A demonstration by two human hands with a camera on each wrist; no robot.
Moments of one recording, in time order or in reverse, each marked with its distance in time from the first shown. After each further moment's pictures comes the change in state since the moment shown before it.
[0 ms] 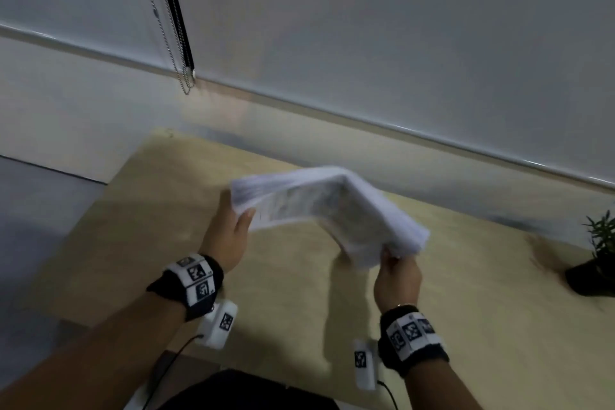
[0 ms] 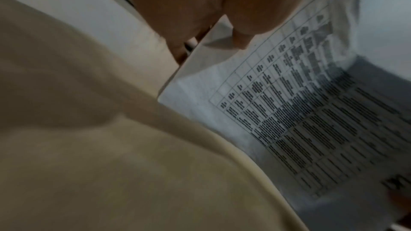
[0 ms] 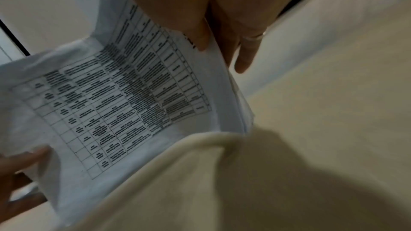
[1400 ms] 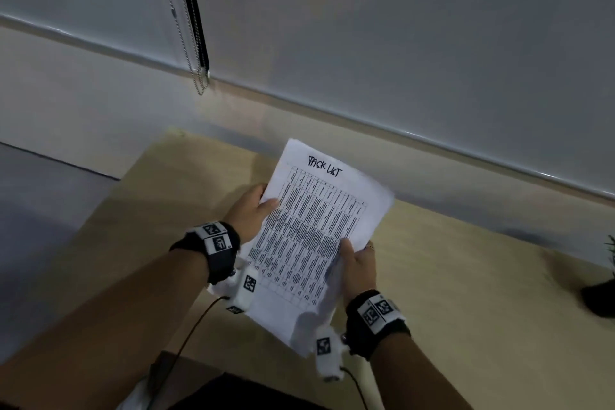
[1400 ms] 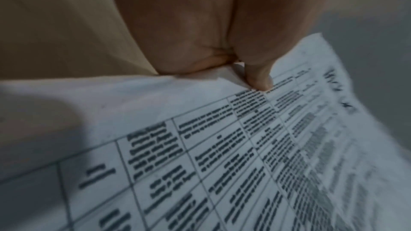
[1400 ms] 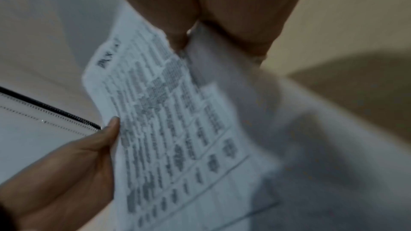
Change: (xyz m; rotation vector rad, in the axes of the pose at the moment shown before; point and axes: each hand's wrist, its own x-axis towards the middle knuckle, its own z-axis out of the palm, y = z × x) left_hand 0.056 0.005 0.008 -0.188 -0.299 -0.074; right_hand 0.003 -0.018 0.080 0.454 -0.323 0.248
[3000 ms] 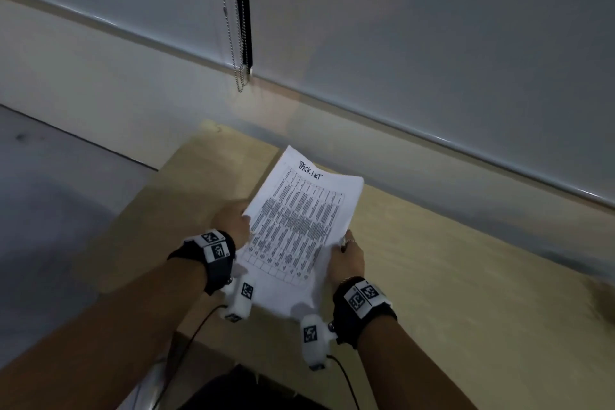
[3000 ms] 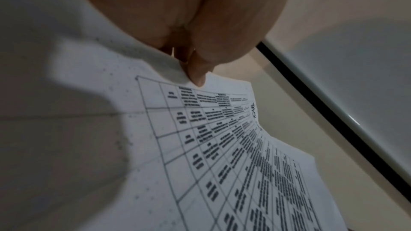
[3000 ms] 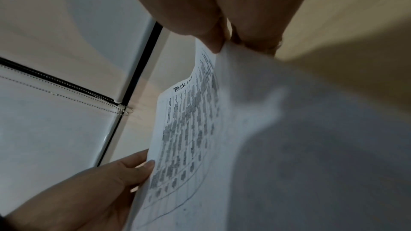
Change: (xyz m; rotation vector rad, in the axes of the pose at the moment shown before) left_hand -0.022 -0.058 -0.050 0.341 0.254 -0.259; right_hand 0.007 -0.004 0.071 -0.426 -0.174 0.107
